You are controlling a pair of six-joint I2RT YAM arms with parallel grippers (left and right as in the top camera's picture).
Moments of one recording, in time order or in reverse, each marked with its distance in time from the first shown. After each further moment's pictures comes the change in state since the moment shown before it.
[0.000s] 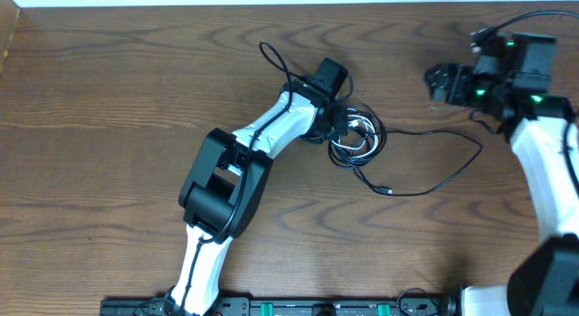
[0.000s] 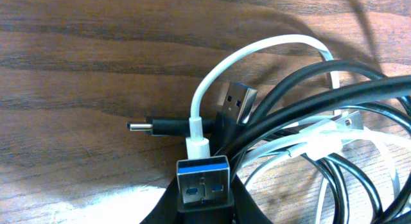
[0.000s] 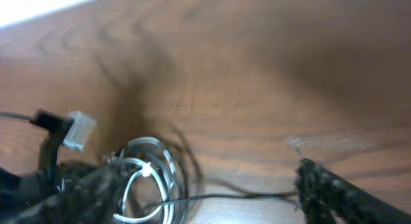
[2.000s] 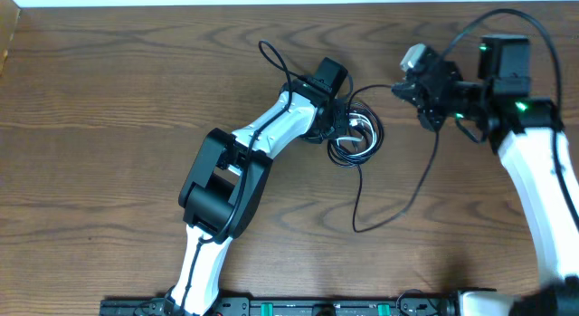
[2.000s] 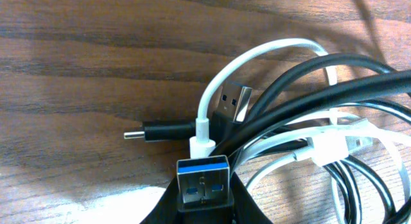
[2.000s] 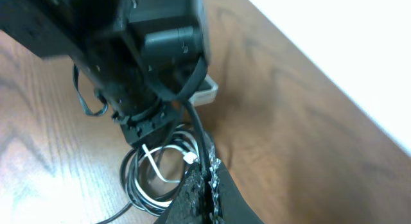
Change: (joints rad) left arm 0.001 0.000 0.000 0.000 -0.023 0.000; right arm 0.122 -0.118 0.013 -0.106 -0.307 -0.883
